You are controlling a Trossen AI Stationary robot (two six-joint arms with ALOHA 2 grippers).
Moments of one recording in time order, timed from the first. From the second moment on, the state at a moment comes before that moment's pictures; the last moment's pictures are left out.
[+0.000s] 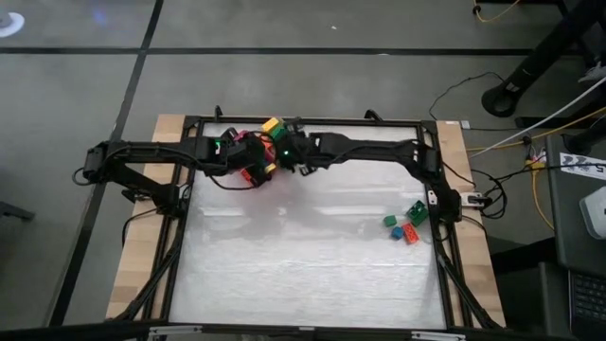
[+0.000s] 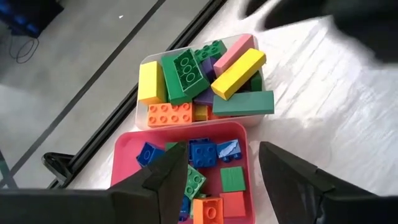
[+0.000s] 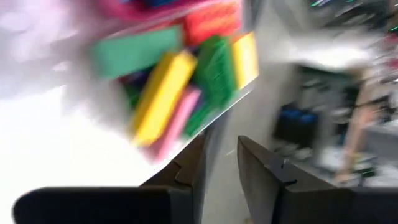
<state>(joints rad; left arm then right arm) 0.11 1.30 1.15 -0.88 -0.60 -0.35 -0.16 2.14 1.96 -0.79 0.57 -0.81</state>
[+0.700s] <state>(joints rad) 0.11 1.30 1.15 -0.88 -0.60 -0.43 -0.13 2.02 1.79 -1.57 -0.14 -0.16</state>
